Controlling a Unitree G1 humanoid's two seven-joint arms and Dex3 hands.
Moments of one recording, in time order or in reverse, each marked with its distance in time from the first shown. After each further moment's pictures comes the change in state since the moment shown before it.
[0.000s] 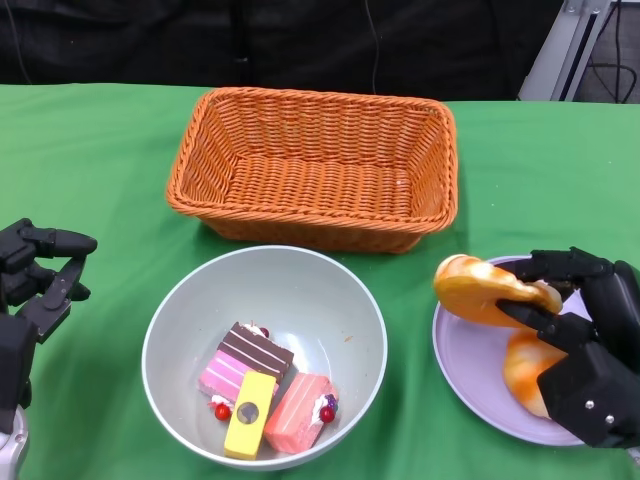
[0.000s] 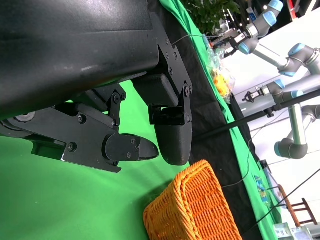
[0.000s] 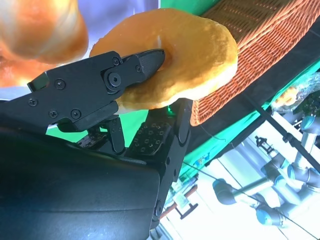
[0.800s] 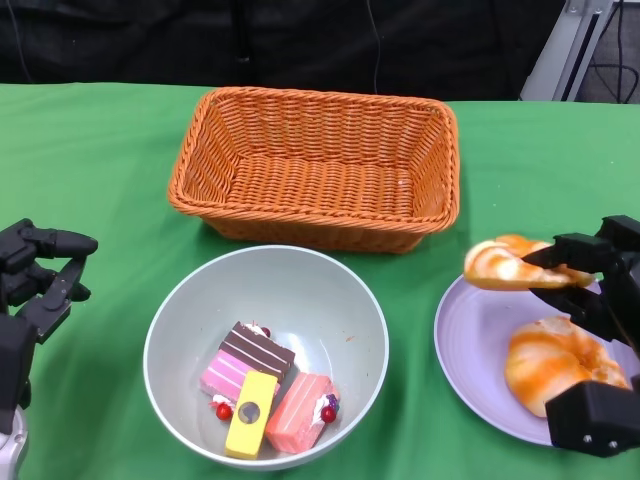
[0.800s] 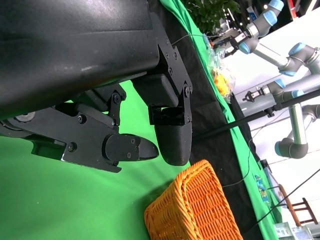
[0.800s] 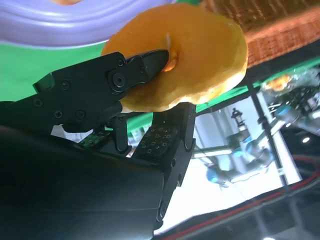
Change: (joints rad) left arm -0.001 0.000 0.002 0.002 -0.001 -0.002 -0.007; right arm -0.152 -0.158 0.151 0.233 -0.375 -0.109 -0.480
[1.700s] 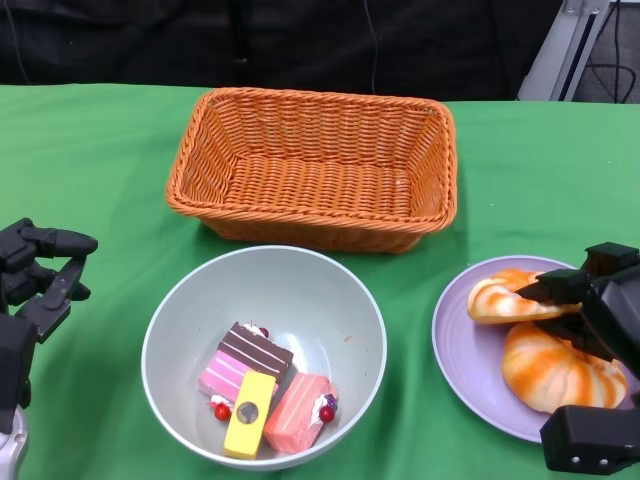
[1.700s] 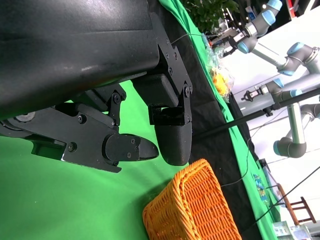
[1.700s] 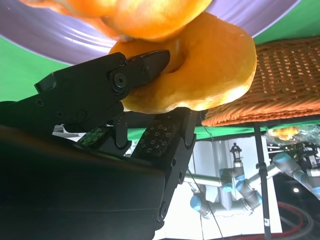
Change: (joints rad) left arm 0.000 0.000 0.000 -0.003 0.003 0.000 0.001; right arm -0.092 -0.016 0.204 0.182 -0.084 0.096 -0.070
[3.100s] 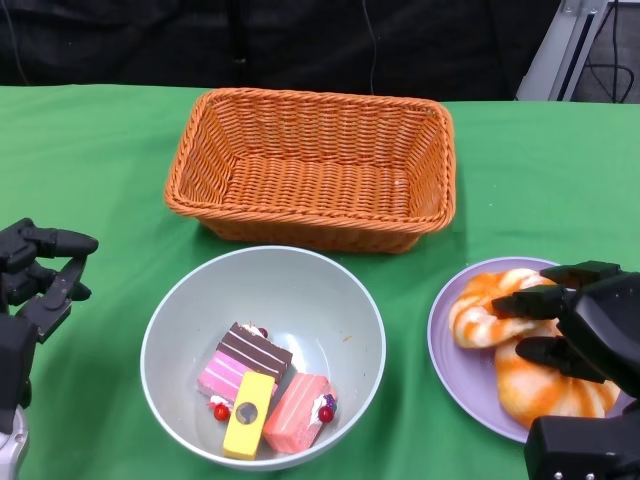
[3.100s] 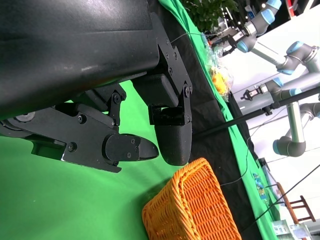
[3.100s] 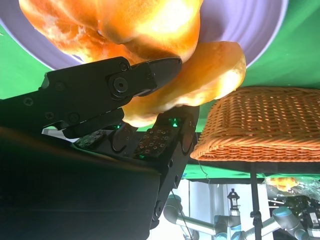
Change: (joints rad) left arm -0.001 0.000 0.001 0.003 0.001 -0.001 0.000; right arm 0.297 -0.085 -0.104 -0.713 0.104 0.341 0.546
